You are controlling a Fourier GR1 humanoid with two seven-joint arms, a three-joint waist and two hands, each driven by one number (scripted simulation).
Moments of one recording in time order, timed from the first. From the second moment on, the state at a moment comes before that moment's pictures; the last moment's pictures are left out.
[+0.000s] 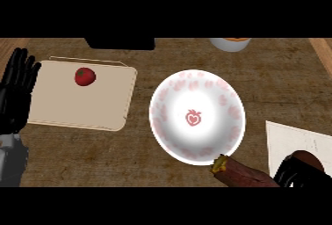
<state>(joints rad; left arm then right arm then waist) -0.24 0.32 0.20 -1.53 0.15 0.02 0.00 0.31 -0.11 0.37 -2.38 1.09 0.10 0.86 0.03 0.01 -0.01</state>
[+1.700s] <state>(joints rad) -0.25 0.32 0.21 -1.52 0.15 0.03 0.01 -0.32 0.00 0.27 -1.70 1.12 -0.49 1.01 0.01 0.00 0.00</state>
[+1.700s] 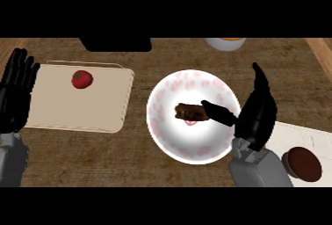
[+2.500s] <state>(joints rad) -0.23 0.31 0.24 -1.49 0.14 0.03 -0.02 0.34 -0.10 0.19 -2.30 0.94 -0.71 0.84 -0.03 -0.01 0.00</state>
